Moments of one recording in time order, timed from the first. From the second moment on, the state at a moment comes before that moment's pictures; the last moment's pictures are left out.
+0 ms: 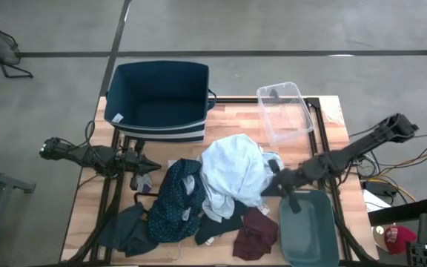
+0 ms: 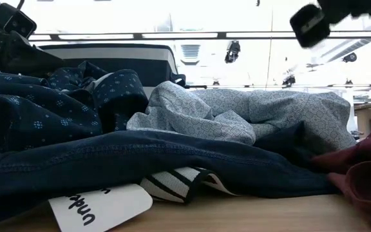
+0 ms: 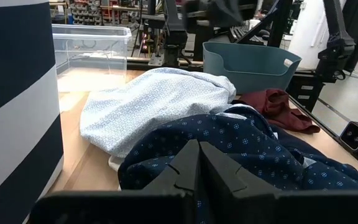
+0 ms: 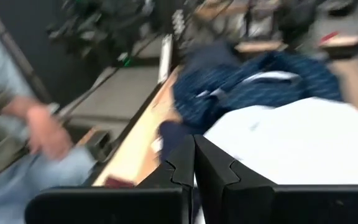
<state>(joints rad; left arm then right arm) -0.27 0.02 0.09 -0.25 -0.23 -0.12 0.45 0.98 0.47 0.26 0.04 0.26</state>
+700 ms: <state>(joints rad) -0.27 0.02 0.09 -0.25 -0.23 -0.12 0.65 1.67 1.24 -0.57 0.20 0.53</state>
